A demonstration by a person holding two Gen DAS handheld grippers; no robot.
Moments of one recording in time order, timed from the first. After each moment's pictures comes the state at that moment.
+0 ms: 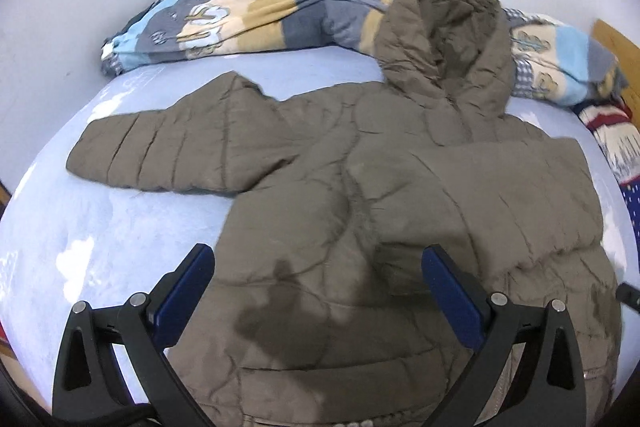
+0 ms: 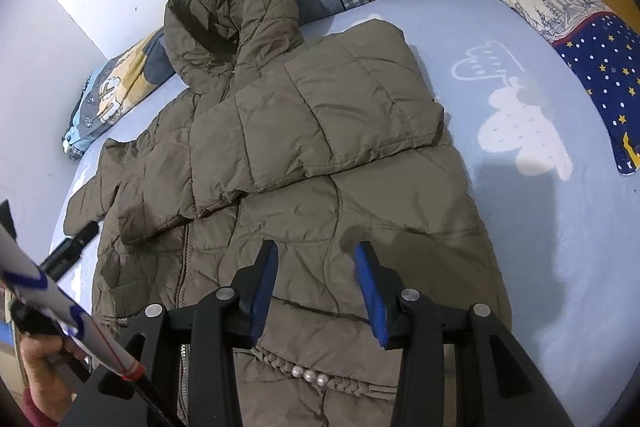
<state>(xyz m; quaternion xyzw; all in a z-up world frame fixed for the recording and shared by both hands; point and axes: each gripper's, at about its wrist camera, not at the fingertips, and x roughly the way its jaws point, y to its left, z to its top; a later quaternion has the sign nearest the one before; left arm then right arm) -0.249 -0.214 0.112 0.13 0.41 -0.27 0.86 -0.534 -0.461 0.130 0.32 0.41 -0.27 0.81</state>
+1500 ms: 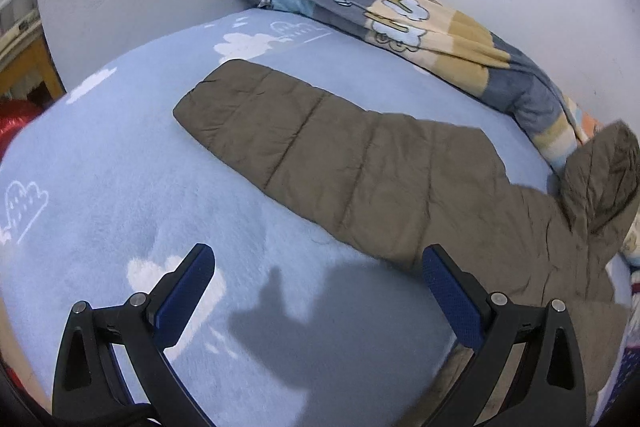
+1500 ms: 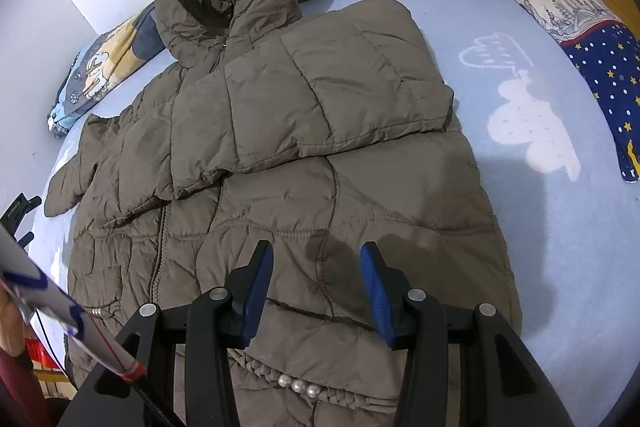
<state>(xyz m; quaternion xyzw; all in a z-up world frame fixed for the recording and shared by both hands) -0.060 -0.051 0.101 -0.04 0.47 -0.10 0.88 -0.519 -0.462 0.108 0.30 0.45 -0.27 0.80</state>
